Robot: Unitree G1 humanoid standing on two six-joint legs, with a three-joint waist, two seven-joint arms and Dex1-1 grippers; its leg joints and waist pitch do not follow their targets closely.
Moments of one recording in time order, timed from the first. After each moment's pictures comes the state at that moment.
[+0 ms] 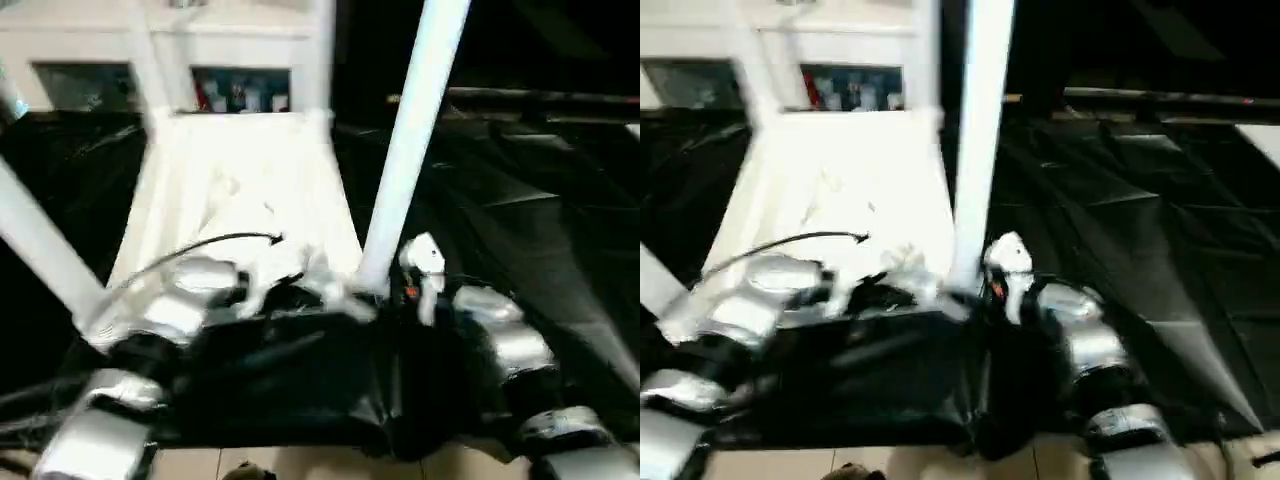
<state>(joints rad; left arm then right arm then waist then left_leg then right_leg) -0.63 0.26 -0.26 0.70 0.08 0.02 -1.05 -0.50 -0.16 0.05 0.73 0.12 -0.04 0.76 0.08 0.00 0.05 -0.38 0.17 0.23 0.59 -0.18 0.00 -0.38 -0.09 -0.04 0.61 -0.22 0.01</state>
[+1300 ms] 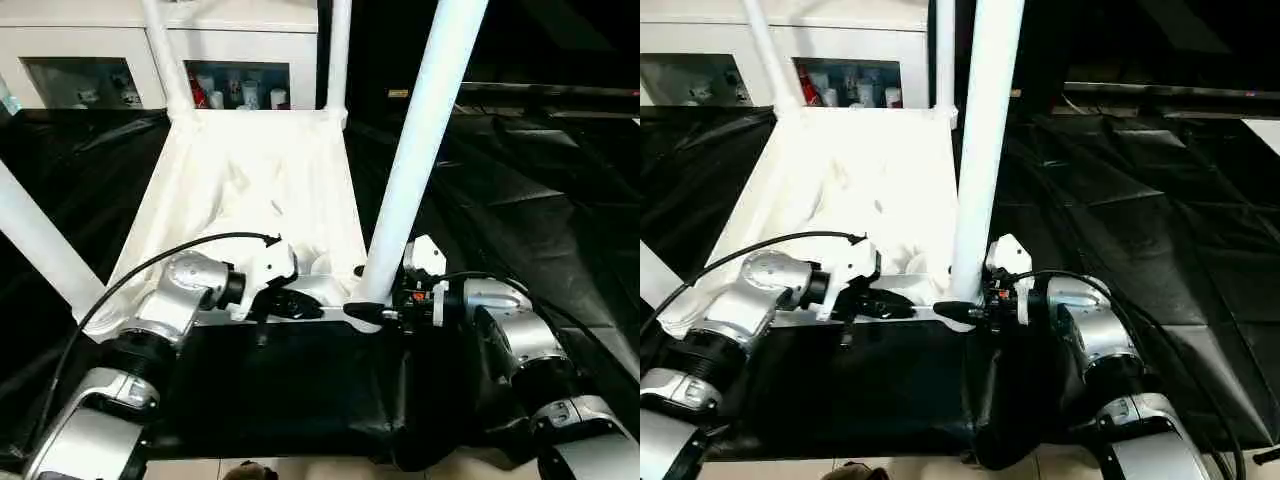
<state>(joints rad) -0.62 0.35 -0.25 0.66 0.01 0.00 -1.32 -0.54 -0.29 0.13 0.73 0.15 -0.09 1.22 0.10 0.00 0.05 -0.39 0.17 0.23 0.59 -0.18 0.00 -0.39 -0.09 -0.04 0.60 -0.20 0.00</state>
